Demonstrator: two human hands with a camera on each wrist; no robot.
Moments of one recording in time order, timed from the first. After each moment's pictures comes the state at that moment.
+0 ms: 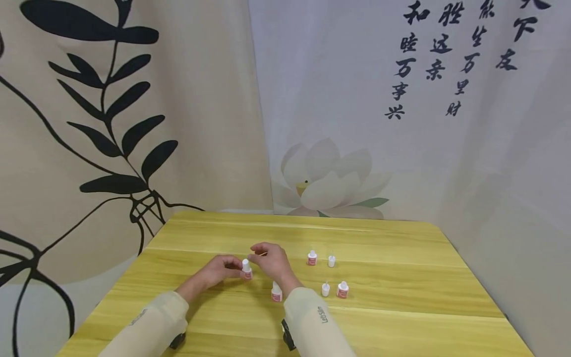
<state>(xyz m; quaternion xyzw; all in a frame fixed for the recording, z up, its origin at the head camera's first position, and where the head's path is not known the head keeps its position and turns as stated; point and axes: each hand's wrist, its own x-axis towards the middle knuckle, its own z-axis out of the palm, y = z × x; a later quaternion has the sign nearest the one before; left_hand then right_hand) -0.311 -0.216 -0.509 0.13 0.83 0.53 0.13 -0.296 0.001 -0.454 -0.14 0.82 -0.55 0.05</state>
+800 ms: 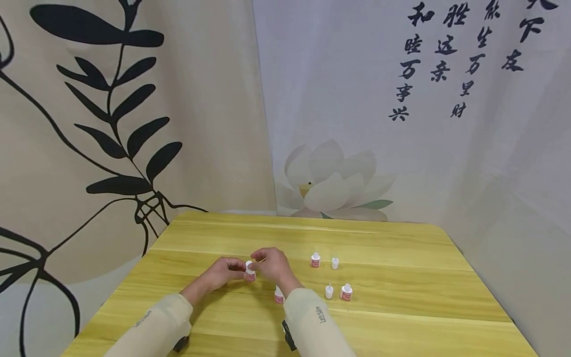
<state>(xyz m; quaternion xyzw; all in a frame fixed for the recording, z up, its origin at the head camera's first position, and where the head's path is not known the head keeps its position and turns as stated) -0.307 -0.215 -0.510 0.14 0.83 0.53 0.12 -0.298 -0.007 -0.459 -0.16 0.85 -0.49 0.07</state>
